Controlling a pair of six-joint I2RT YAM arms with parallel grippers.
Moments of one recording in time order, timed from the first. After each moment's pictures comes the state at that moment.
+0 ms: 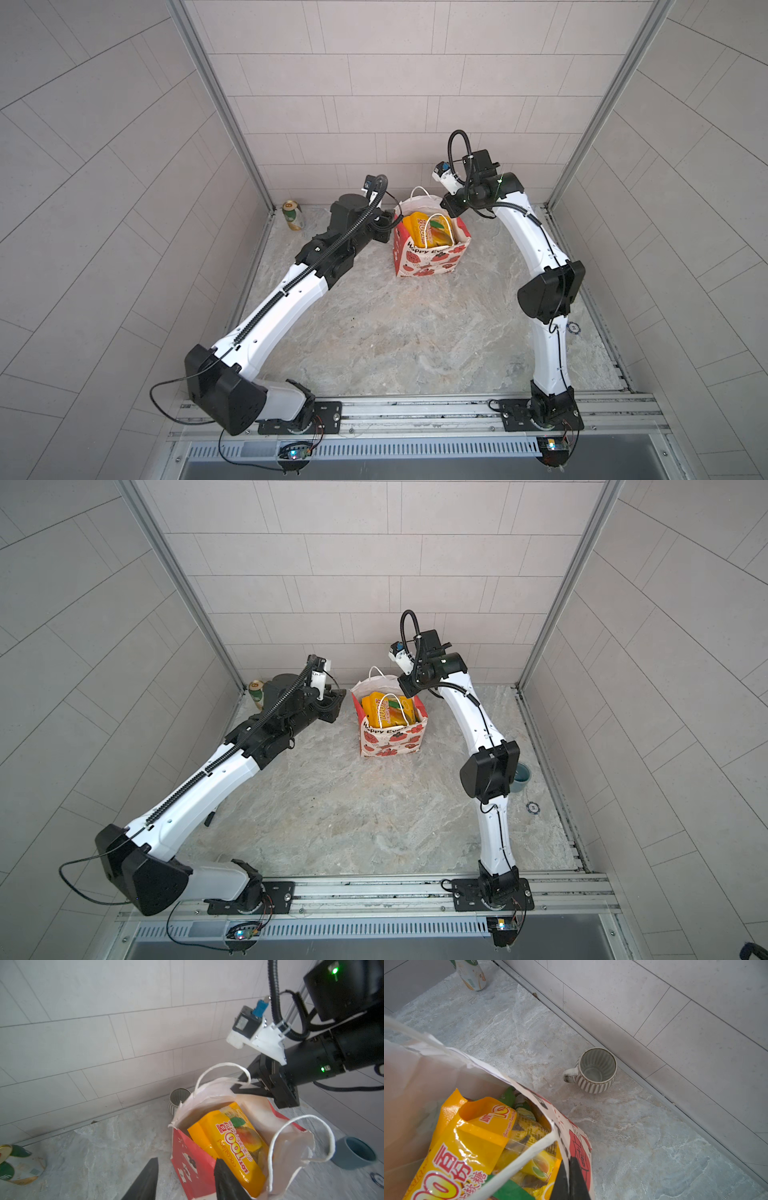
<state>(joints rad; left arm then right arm) -0.56 1.37 1.37 -0.34 -0.09 -0.07 0.29 2.10 2.32 -1.03 -0.25 -0.32</state>
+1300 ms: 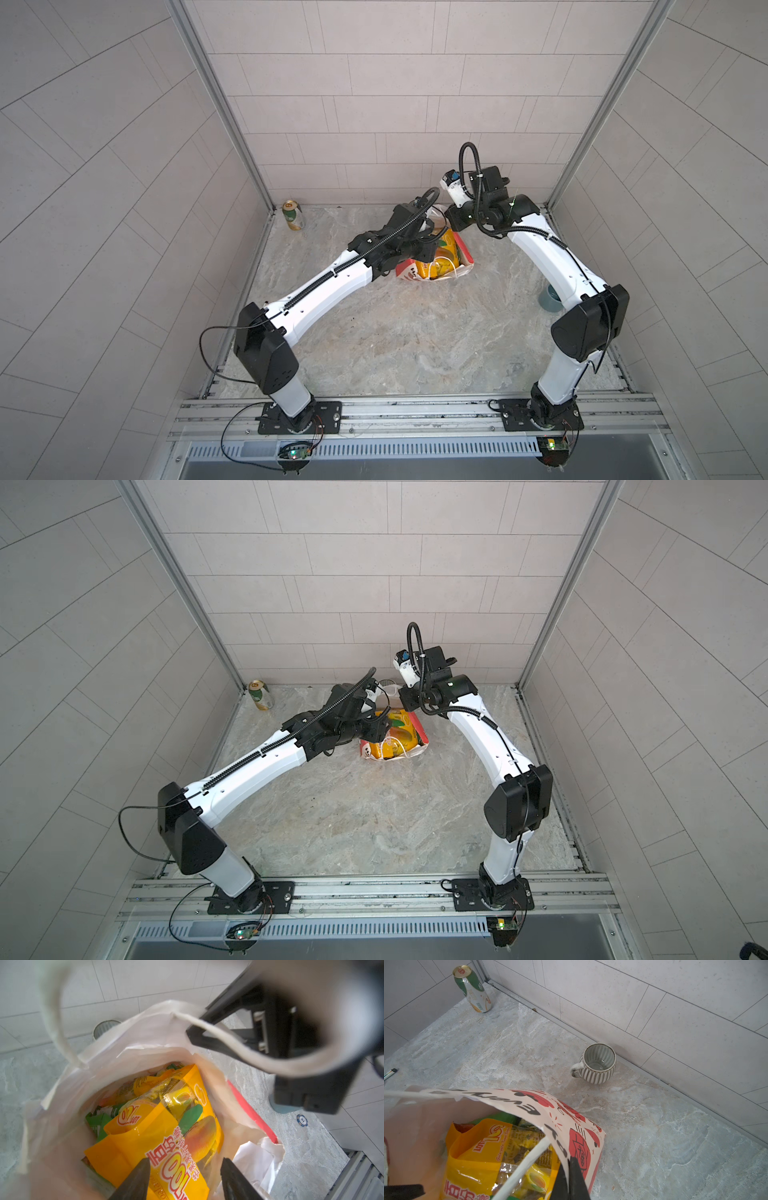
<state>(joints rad) -0.75 1.65 1.59 -0.59 -0.06 -0.33 0.35 1.77 1.87 -0.79 -0.15 -0.14</state>
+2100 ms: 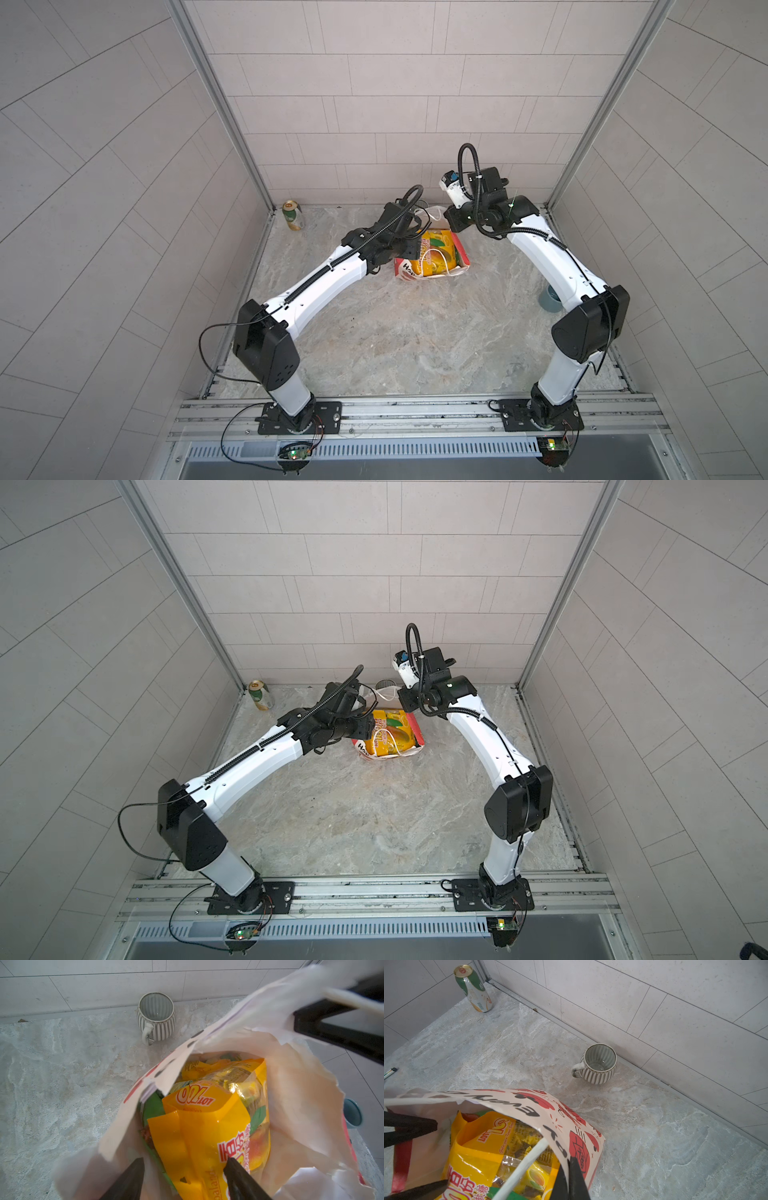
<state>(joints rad) -0.66 1.66 1.57 -0.67 -0.10 -0.38 0.36 1.77 1.86 -0.78 -0.14 -0.14</state>
